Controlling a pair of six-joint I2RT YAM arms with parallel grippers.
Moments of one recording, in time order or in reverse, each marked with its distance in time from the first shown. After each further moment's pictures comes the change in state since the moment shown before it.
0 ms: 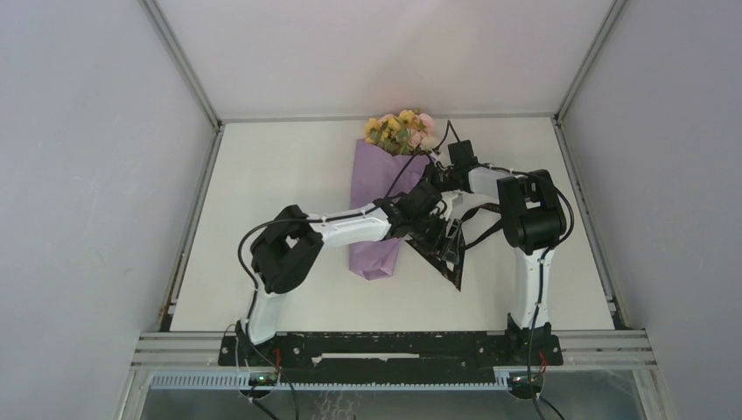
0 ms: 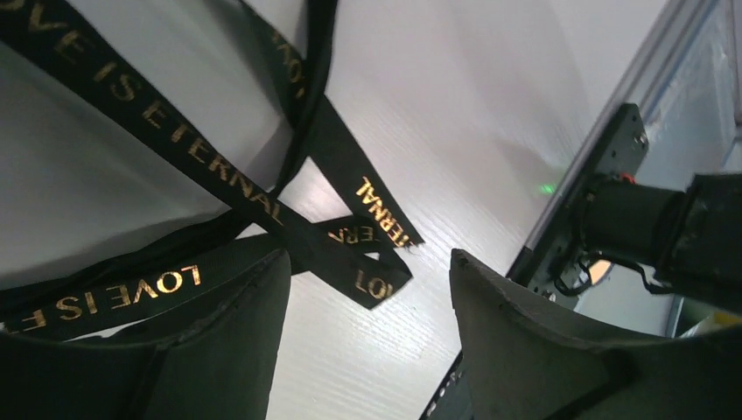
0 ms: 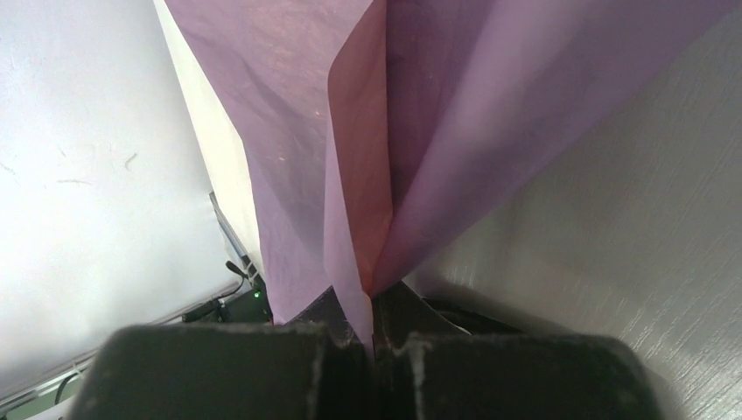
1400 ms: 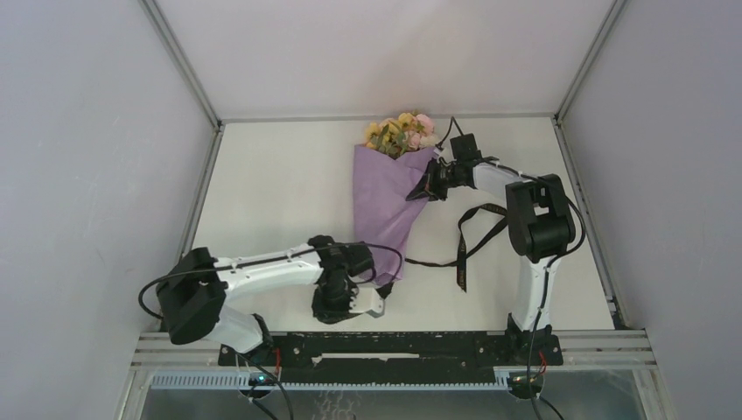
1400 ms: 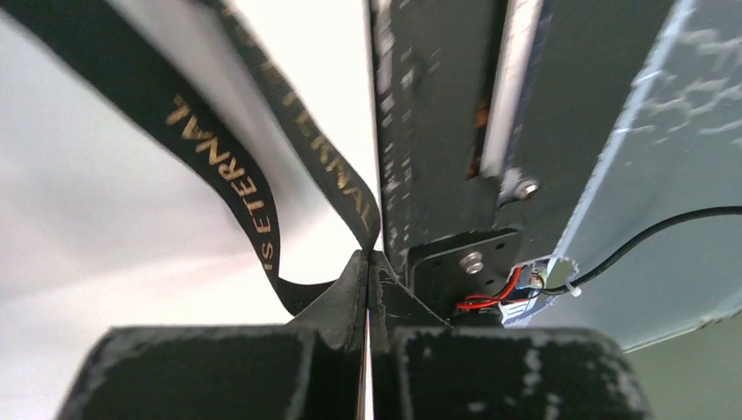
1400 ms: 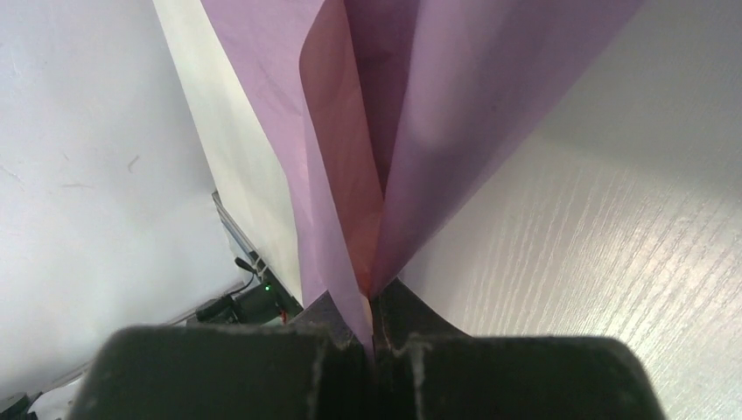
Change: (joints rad) left arm -0.124 -0.556 -0.569 -0.830 -0.145 1.019; right arm 0.002 -0.091 0.010 -0.138 0.047 -0.003
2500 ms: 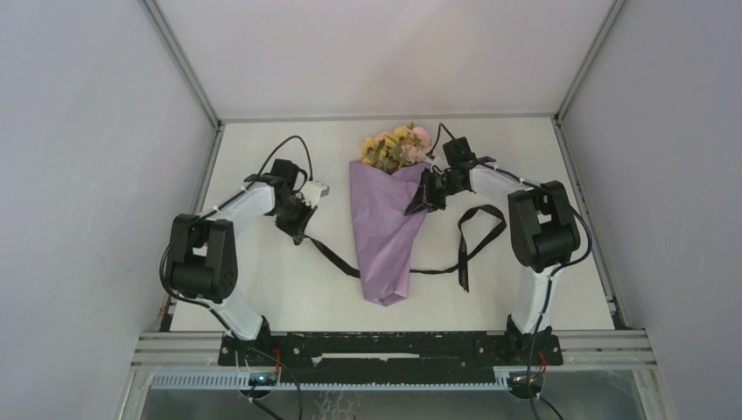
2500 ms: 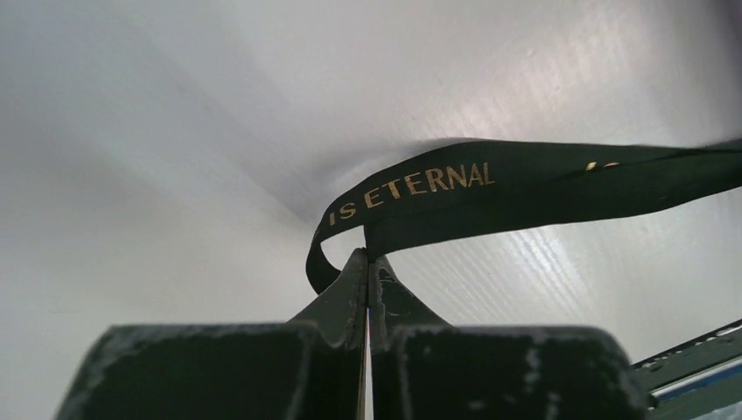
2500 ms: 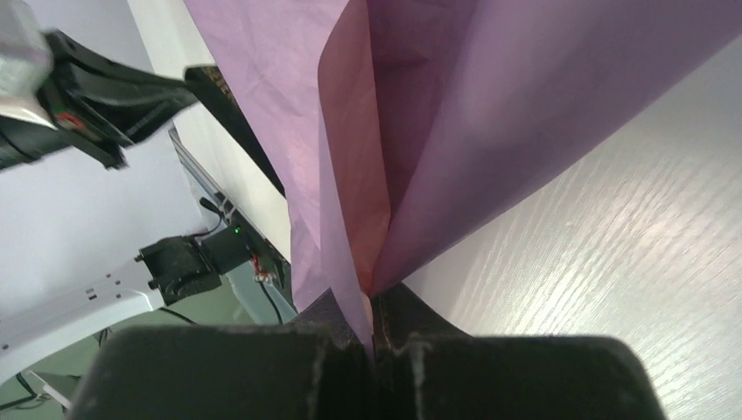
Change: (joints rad) left arm 0.881 0.197 0.172 0.320 -0.101 -0.180; right arm 0.060 -0.083 -0.014 -0.202 0.012 -0.134
